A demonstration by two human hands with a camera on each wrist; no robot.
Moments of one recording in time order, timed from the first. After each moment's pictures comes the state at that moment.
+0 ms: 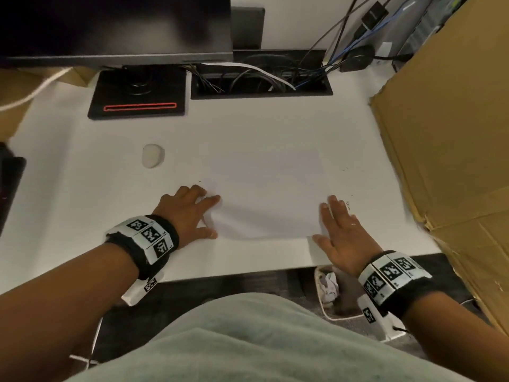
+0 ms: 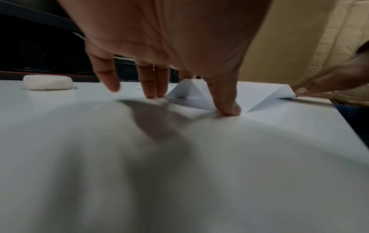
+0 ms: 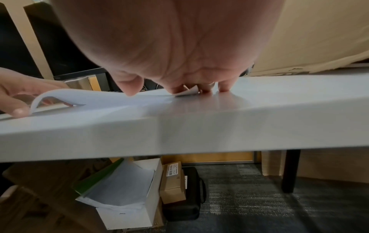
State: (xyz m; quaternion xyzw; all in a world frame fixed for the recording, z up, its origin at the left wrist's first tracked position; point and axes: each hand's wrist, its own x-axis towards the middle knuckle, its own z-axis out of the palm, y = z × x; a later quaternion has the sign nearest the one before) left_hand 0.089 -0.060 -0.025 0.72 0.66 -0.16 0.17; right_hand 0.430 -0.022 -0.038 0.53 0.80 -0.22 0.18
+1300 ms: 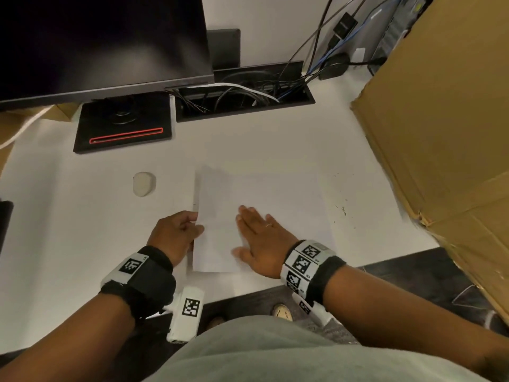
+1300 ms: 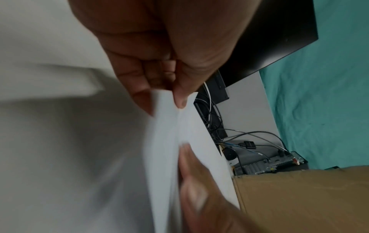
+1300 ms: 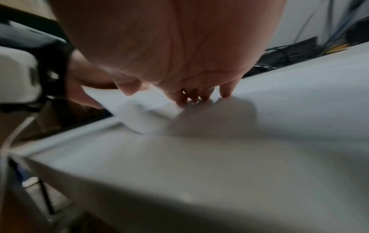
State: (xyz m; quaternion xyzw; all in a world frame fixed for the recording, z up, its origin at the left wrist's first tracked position) left_hand 0.087 -0.057 -0.030 0.38 0.74 0.33 0.46; right_hand 0.295 -0.024 -0.030 0.39 0.86 -0.26 0.19
